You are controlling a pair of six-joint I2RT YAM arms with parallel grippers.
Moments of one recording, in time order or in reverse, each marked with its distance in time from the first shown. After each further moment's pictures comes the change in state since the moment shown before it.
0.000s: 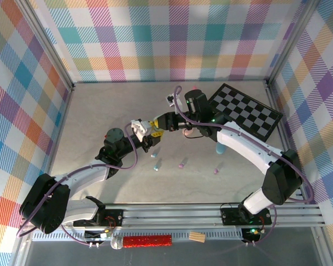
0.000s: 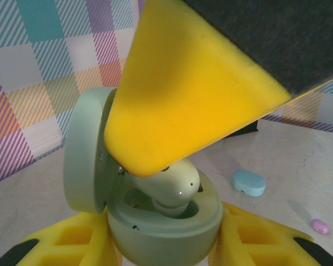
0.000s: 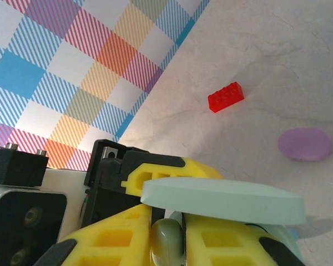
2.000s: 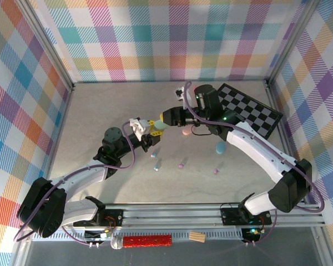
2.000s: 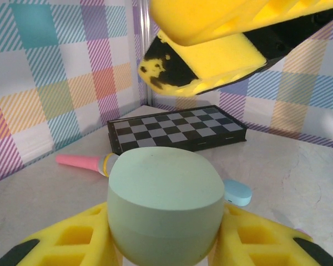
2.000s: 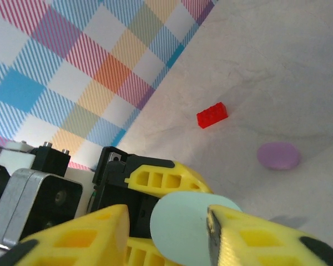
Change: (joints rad) left arm -0.001 -0.040 0.018 -0.023 0.027 -0.057; right arm -0.051 -0.102 0.036 -0.101 0.035 -0.021
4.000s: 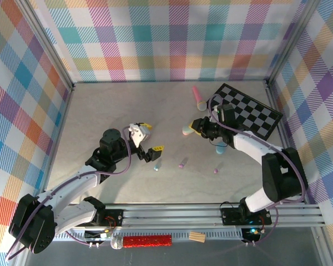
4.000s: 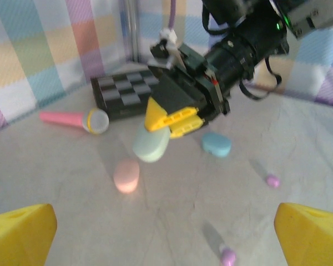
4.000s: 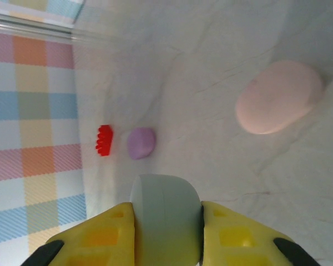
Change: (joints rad) left arm -0.005 -0.165 0.015 -0.428 0.019 0.108; right arm -0.331 0.111 -0.473 0.346 -0.028 0.373
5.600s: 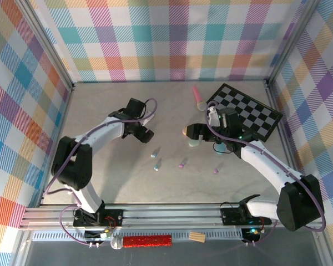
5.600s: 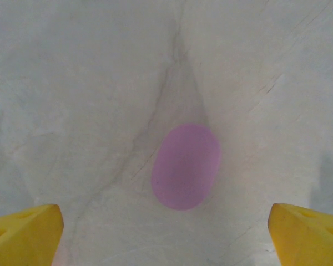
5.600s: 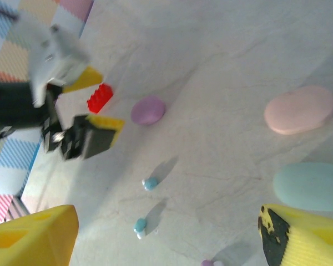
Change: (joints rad) left arm 0.114 0.716 0.711 -0.865 -0.558 0.170; right arm 0.123 -0.298 -0.015 -0.221 0.102 -0.402
